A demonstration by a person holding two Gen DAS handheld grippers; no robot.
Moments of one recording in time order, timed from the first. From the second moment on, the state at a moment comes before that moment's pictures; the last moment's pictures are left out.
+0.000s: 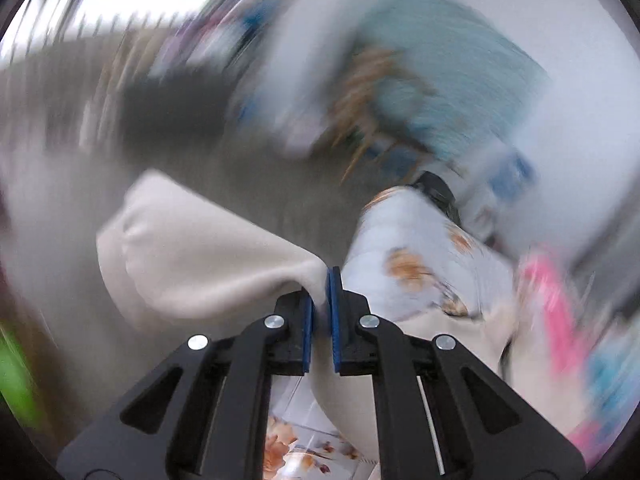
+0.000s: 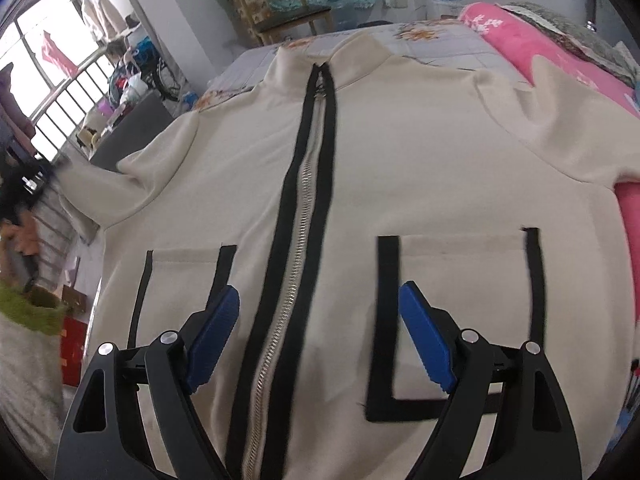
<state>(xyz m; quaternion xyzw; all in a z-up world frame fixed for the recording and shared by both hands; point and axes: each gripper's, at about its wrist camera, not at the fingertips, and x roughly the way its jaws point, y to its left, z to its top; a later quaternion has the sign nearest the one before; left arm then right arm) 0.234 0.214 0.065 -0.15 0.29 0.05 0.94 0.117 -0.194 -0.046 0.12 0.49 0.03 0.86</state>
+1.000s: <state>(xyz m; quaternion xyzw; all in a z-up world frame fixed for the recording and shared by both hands) 0.148 0.069 -0.057 0.04 0.44 -0.03 0.90 0.107 -0.305 0.011 0.29 0.46 0.07 0.84</state>
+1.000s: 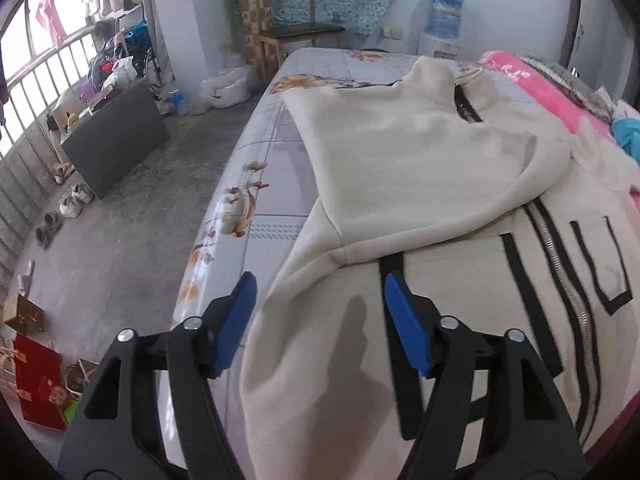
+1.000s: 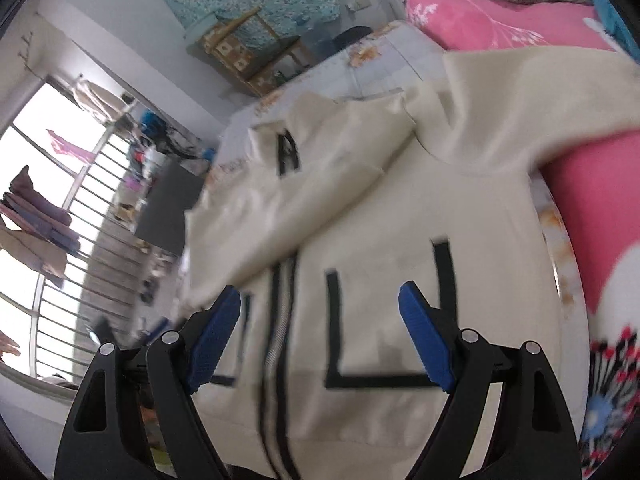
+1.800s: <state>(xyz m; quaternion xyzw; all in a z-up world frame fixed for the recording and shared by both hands) 0.164 0.080 -0.077 0.01 0.45 0.00 0.89 0.320 -0.308 -0.043 0.03 0.56 -0.03 0.82</state>
